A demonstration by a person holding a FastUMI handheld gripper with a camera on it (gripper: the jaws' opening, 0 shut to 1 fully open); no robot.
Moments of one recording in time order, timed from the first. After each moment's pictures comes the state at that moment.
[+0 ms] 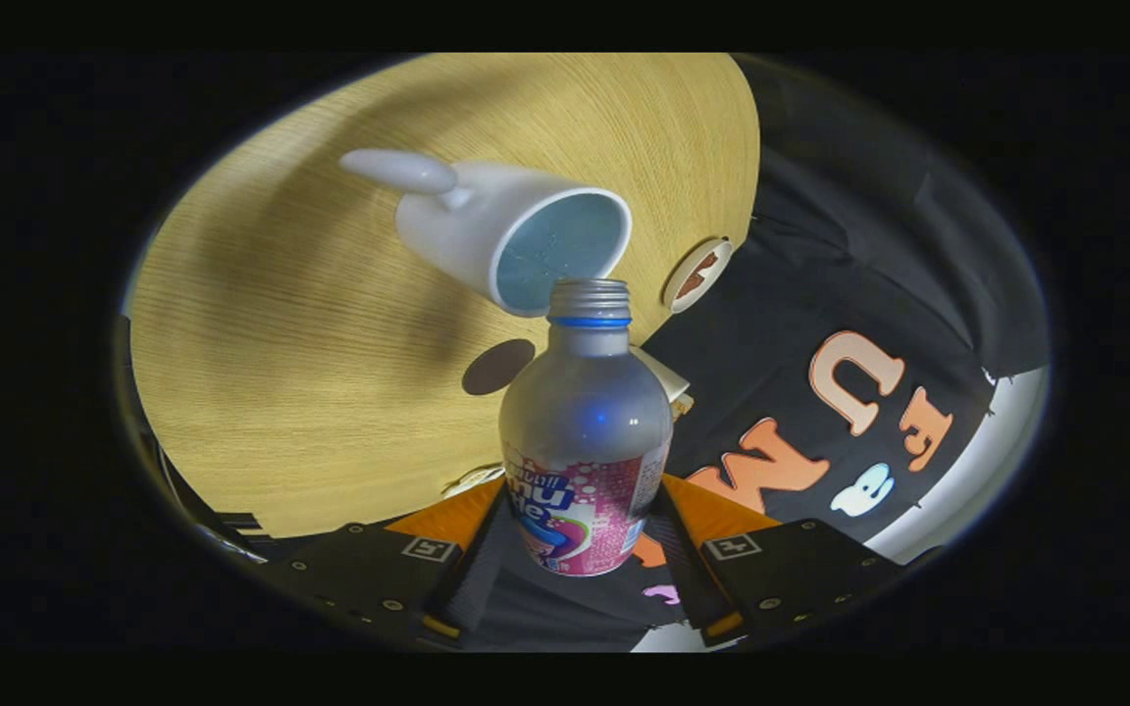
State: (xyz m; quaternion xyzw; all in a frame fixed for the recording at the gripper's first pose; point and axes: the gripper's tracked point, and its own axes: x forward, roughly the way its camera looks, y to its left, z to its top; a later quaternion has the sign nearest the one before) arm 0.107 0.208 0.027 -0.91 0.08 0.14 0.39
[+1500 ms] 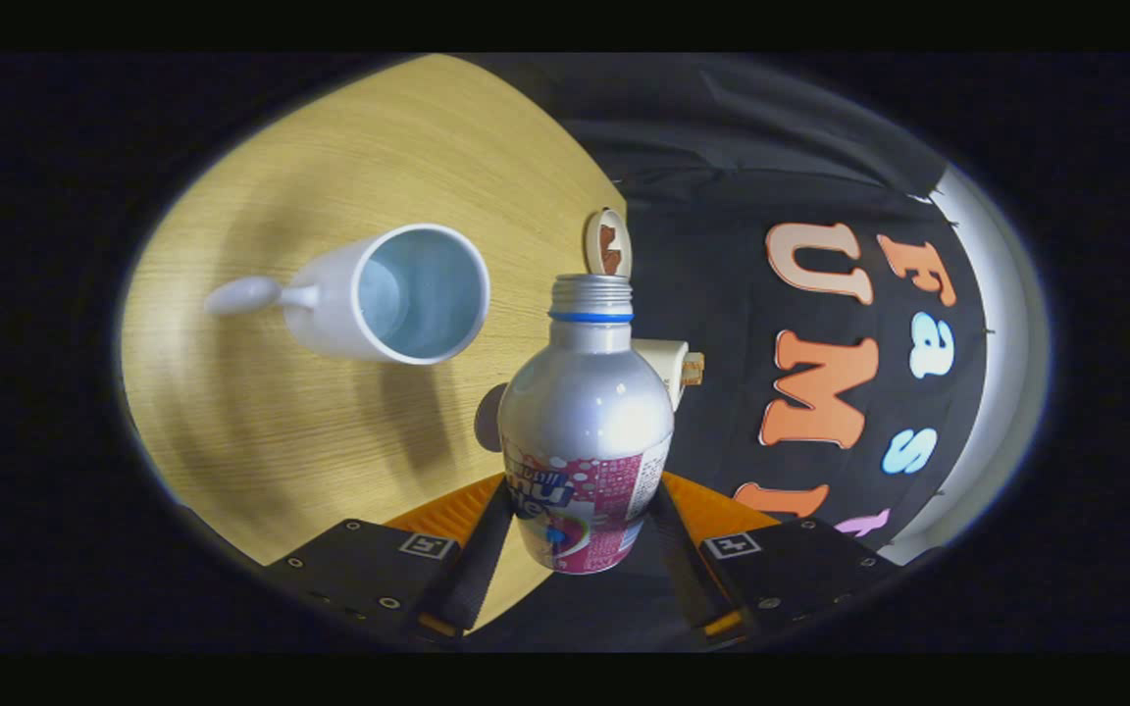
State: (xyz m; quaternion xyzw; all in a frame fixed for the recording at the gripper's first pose) arm 0.109 0.185 0.011 -0.71 0.11 0.13 0.69
